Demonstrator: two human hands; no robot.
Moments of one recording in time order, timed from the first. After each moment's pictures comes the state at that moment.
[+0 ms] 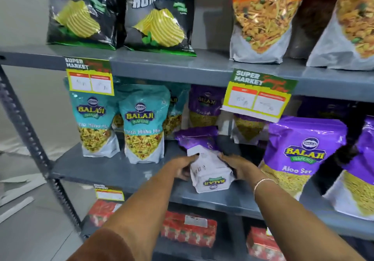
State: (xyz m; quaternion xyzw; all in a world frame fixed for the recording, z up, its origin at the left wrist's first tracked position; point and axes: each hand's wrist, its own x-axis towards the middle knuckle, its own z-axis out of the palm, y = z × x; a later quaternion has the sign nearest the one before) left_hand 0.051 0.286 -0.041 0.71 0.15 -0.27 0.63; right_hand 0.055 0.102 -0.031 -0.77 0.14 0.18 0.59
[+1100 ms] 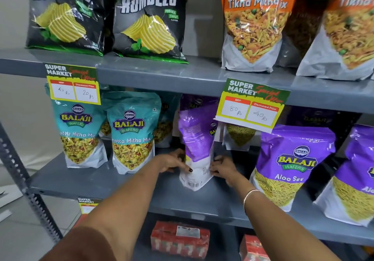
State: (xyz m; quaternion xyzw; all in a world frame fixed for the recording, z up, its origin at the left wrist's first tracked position) left_hand 0.086 0.306 -0.019 0.83 -0.02 -0.25 0.49; right_hand 0.075 0.110 -0.044 -0.76 0.12 0.04 0.64
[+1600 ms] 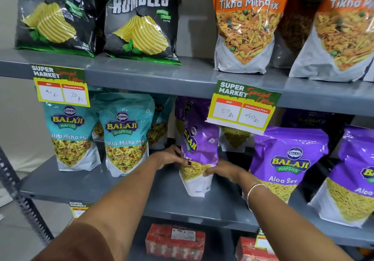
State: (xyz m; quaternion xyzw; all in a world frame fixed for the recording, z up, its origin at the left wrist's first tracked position) left_hand 0.100 0.292 -0.014 0.82 0.00 -0.19 0.54; right_hand 0.062 0.091 -0.011 -0.82 -0.05 0.17 0.54
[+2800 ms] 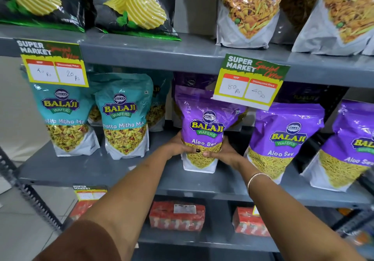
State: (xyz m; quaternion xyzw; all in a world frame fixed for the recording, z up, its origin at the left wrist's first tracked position) left_hand 0.072 0.277 -0.023 0.79 -0.09 -0.16 0.58; right_hand 0.034 0.098 -0.027 -0.78 -0.03 0.03 0.62
